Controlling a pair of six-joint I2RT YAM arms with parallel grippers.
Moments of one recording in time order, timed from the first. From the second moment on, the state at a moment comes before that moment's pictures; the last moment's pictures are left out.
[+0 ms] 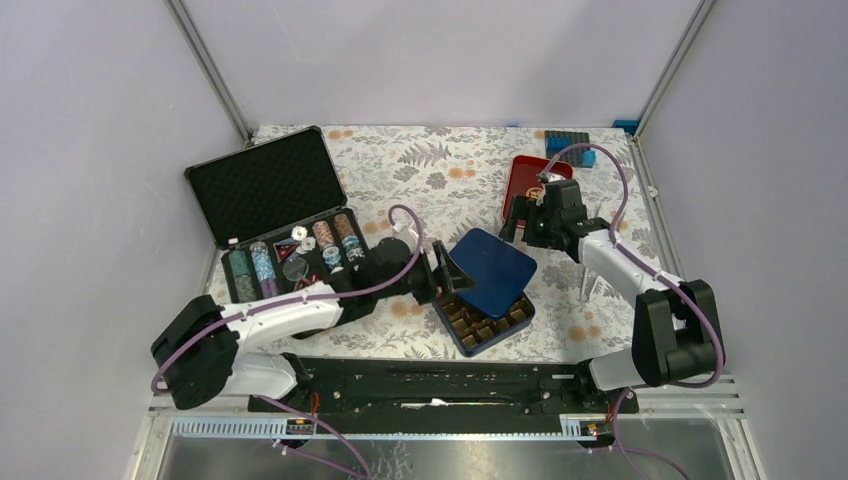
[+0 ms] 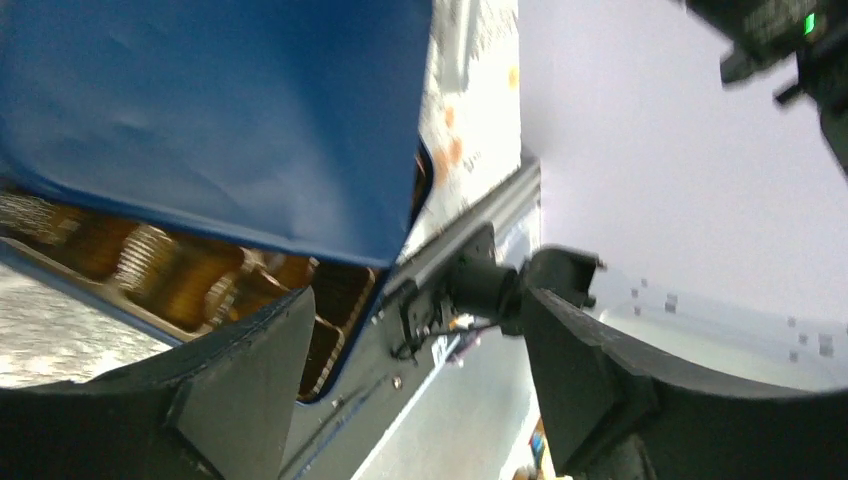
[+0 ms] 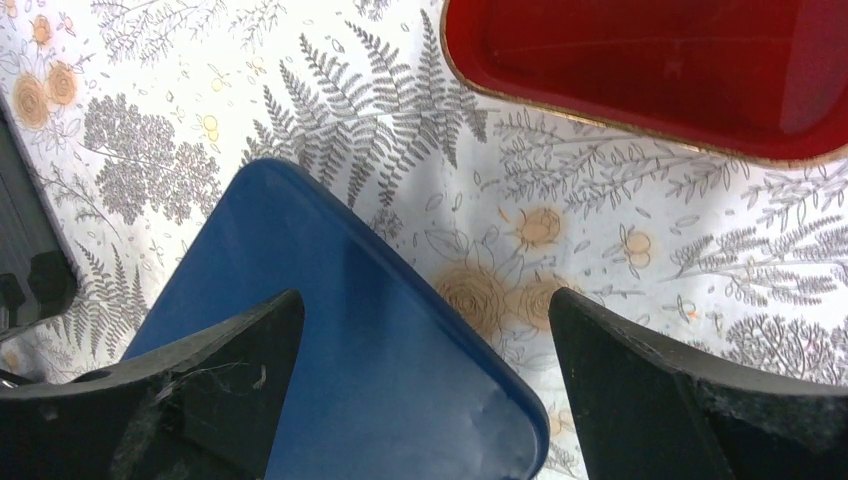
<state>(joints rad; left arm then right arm) -0.94 1.28 0.66 0.20 0.21 -1.16 0.24 1.41 0.86 -0.27 -0.13 0.39</state>
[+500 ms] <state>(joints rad) -0.62 1.49 0.82 0.09 0.32 -1.01 0.24 1.56 0.93 -0.23 -0.25 0.36</state>
